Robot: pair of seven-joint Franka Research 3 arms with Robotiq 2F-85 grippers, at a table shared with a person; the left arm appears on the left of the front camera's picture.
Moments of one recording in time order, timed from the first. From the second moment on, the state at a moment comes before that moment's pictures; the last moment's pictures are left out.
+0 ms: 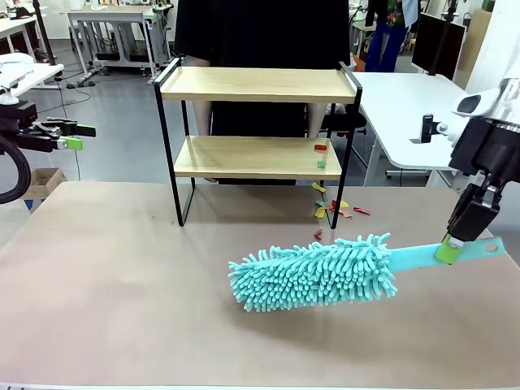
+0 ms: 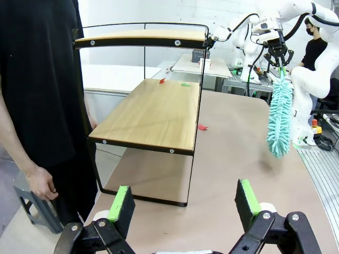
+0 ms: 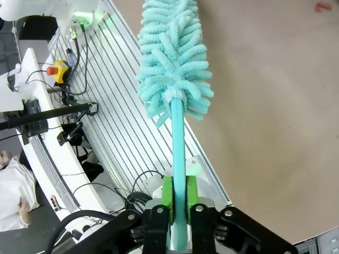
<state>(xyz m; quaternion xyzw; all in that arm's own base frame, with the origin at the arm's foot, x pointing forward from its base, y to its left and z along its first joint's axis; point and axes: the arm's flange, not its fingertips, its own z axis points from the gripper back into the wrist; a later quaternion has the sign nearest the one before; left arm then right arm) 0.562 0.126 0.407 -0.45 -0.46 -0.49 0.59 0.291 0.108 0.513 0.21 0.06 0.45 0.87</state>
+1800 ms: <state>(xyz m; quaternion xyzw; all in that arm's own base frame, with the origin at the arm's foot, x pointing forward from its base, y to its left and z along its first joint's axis) 0.375 0.006 0.418 -0.44 -0.54 -0.46 0.56 0.397 0.008 0.494 0.29 -0.16 0.61 0.72</state>
